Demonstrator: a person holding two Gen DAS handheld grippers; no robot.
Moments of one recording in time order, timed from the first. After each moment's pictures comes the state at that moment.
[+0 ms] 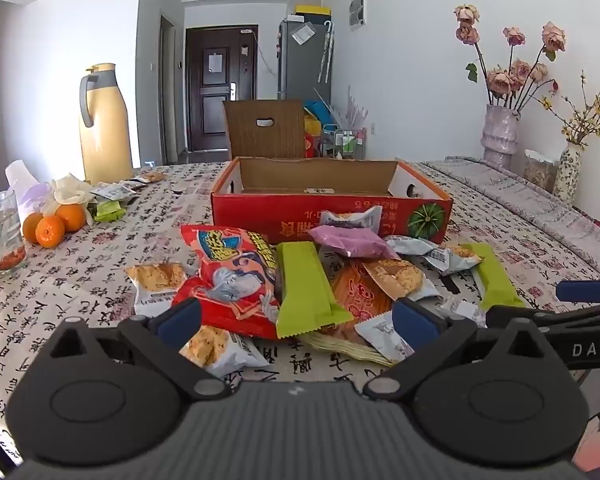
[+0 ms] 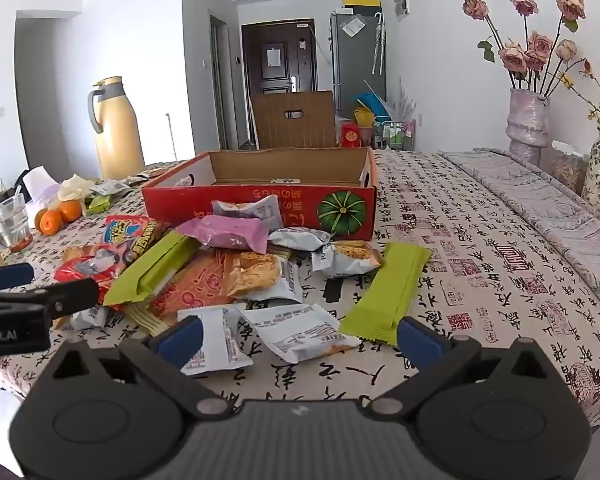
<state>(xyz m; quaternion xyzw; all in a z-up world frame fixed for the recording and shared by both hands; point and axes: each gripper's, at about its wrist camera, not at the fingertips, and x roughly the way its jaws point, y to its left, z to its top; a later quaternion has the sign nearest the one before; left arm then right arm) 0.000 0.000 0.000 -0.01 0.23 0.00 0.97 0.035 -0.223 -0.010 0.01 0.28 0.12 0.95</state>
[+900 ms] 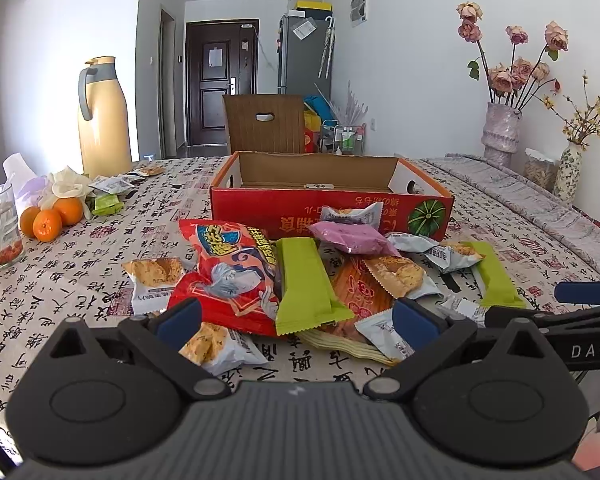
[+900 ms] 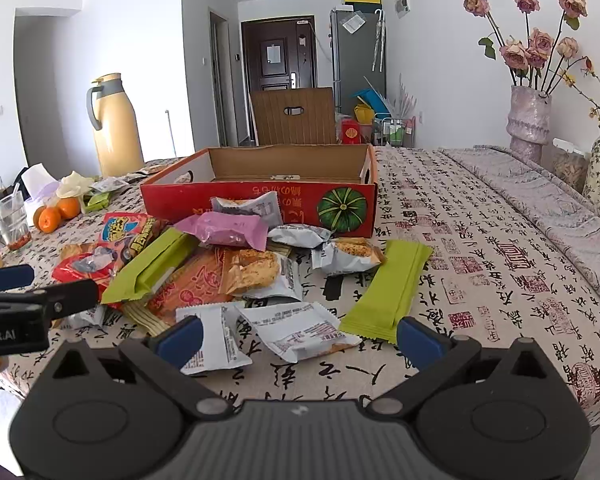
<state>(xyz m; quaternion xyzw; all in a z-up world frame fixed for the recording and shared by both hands) 0.004 0.002 -0.002 -0.01 0.24 0.00 0.97 0.038 -0.223 -0.012 0.00 0.29 0.12 0.95</state>
